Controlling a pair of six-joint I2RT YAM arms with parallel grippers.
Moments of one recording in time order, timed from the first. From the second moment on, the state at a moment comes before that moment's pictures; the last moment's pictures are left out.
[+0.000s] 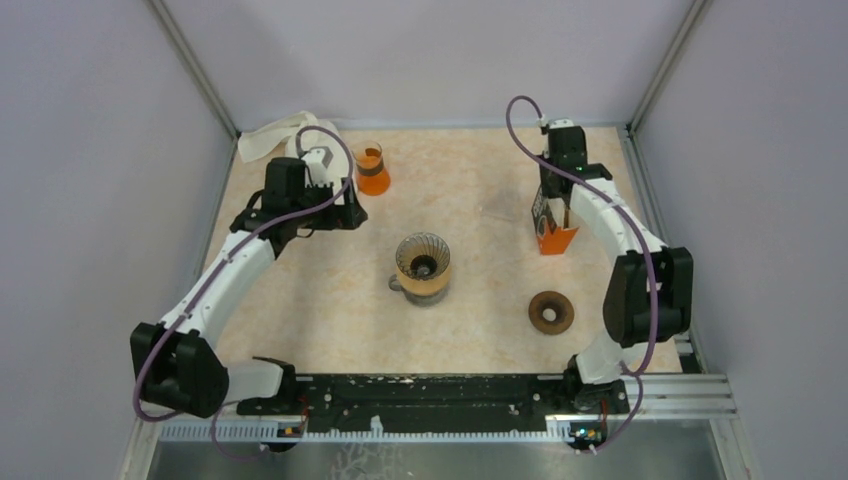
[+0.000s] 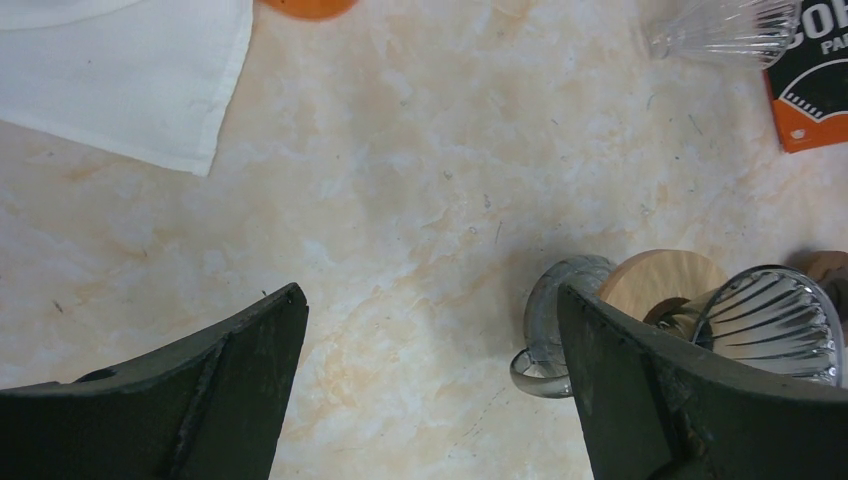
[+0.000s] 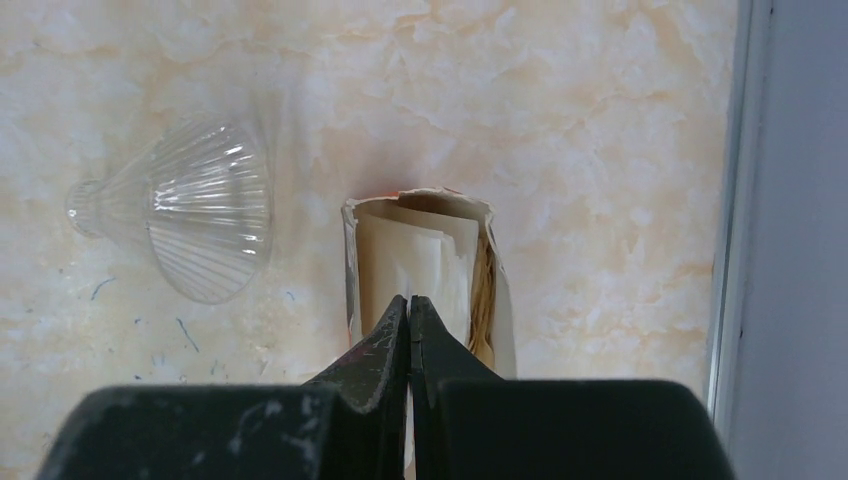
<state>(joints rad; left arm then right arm) -0.26 1.29 1.05 -0.42 0.18 -0.22 0.15 1.63 1.30 -0.46 0.22 -0.05</state>
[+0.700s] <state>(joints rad) -0.50 1.11 1.05 -0.36 0.18 -0.37 0.29 1.30 1.40 -0.60 0.17 0.01</state>
